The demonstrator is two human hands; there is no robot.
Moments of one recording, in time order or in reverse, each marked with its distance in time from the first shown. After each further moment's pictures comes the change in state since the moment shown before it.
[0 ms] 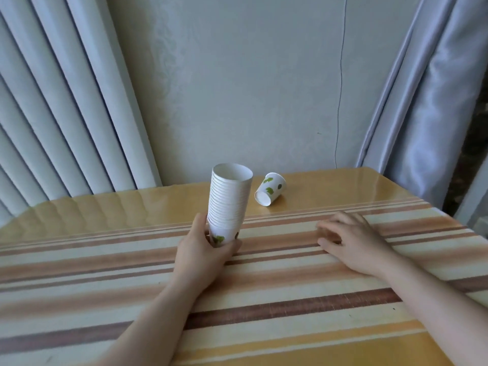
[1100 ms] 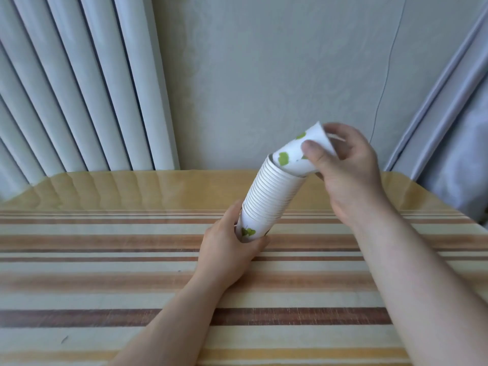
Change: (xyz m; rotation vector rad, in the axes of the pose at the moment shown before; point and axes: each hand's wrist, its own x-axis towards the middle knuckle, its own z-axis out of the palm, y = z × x) left_hand 0.008 -0.016 0.004 -0.046 -0.029 0.155; right_hand 0.048 -0.158 -0.069 1.406 0.532 -0.162
